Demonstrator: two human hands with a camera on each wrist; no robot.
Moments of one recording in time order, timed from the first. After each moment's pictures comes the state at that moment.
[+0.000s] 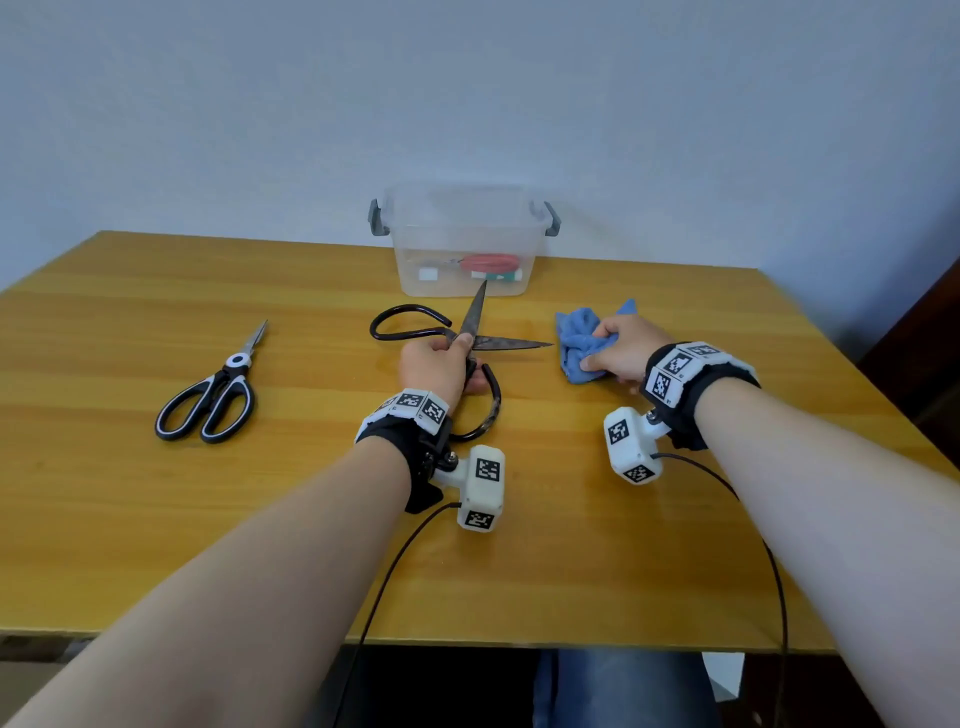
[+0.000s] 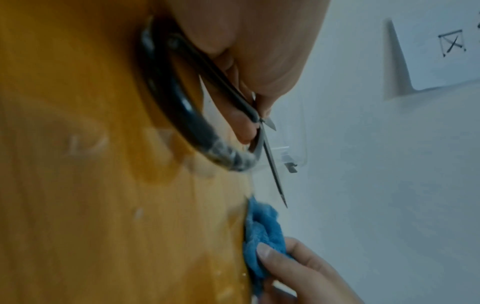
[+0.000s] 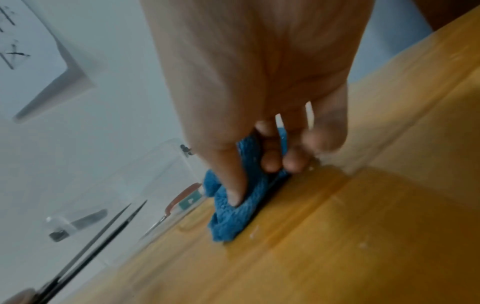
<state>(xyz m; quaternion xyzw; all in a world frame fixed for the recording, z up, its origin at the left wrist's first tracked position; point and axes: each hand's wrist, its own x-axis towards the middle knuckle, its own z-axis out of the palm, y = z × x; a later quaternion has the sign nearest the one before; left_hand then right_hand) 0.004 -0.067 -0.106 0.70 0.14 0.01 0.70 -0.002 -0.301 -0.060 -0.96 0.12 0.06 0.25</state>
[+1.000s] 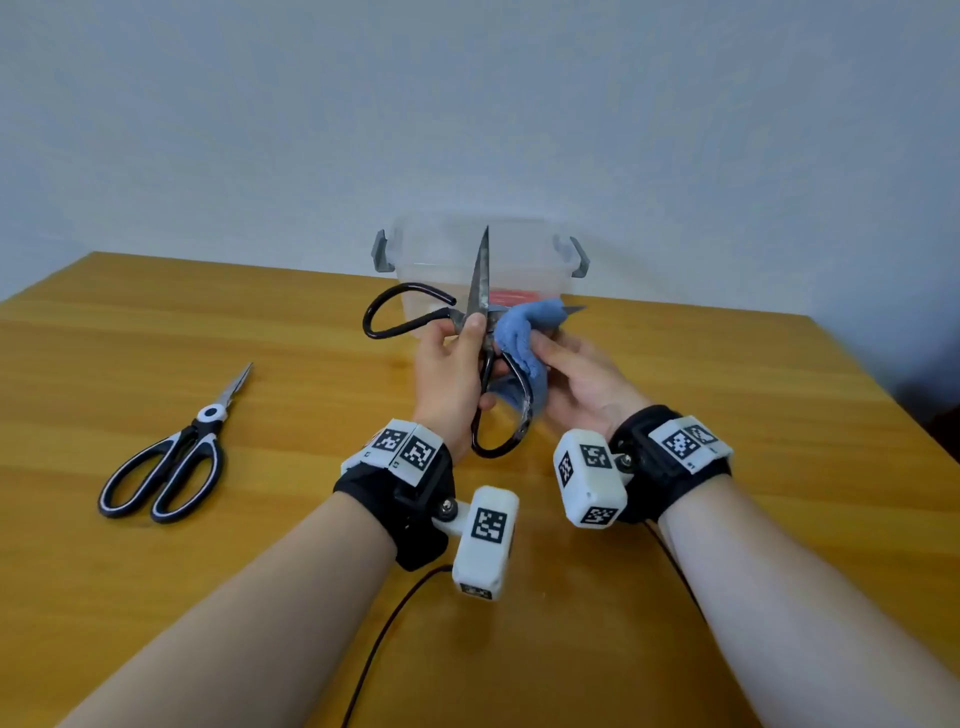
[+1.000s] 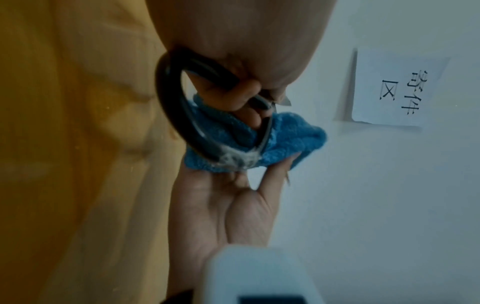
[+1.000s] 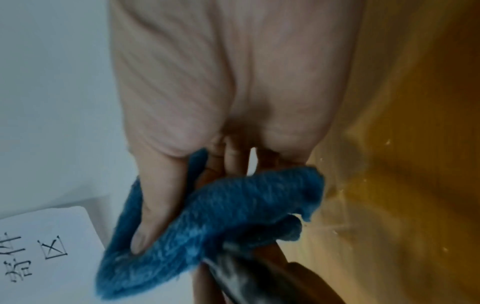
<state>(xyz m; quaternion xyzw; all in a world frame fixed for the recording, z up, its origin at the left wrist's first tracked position) 0.038 -0.084 -0.068 0.57 0.05 0.04 0.82 0.052 -0.226 -0.072 -0.51 -0.05 0.12 0.85</state>
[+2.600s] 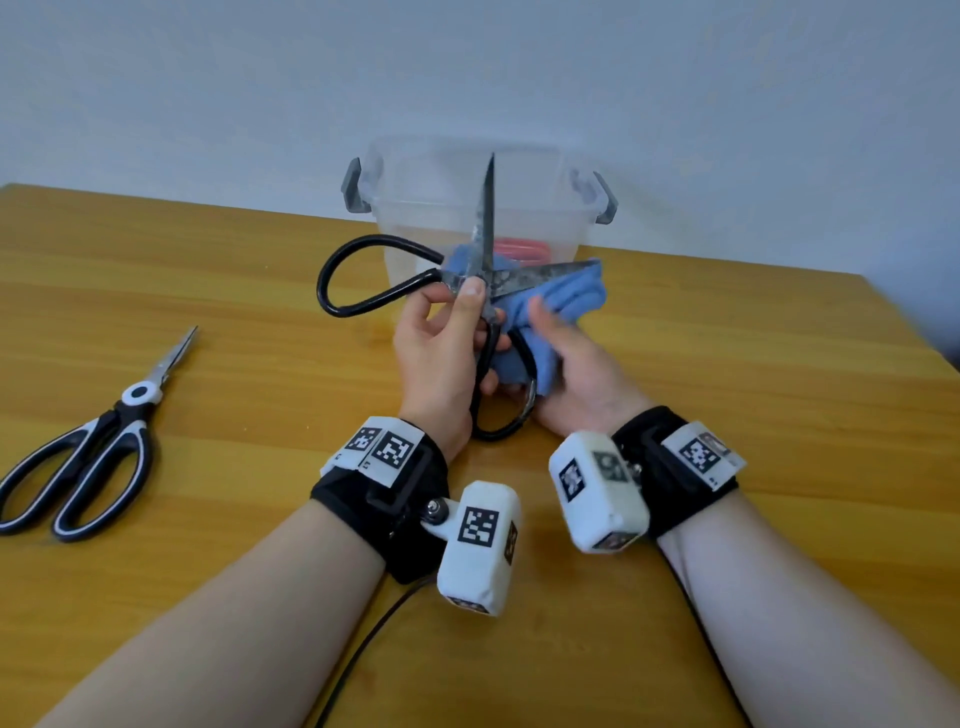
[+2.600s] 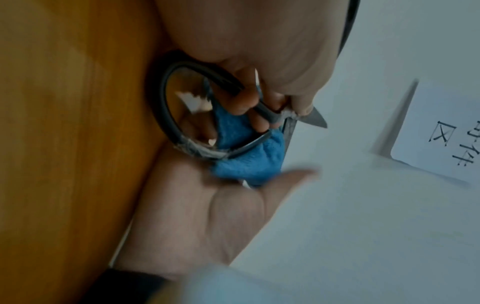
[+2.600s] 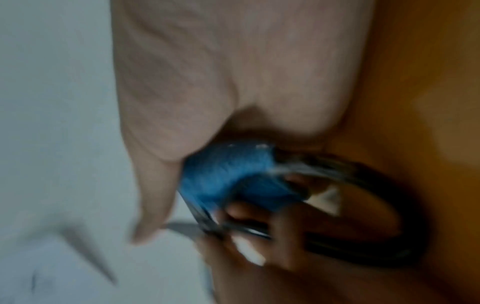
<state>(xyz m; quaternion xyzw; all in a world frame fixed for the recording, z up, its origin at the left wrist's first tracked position) 0.063 -0.091 -0.099 0.51 0.06 0.09 0.85 0.071 -0.211 -0.104 -0.47 -0.07 0.14 0.87</state>
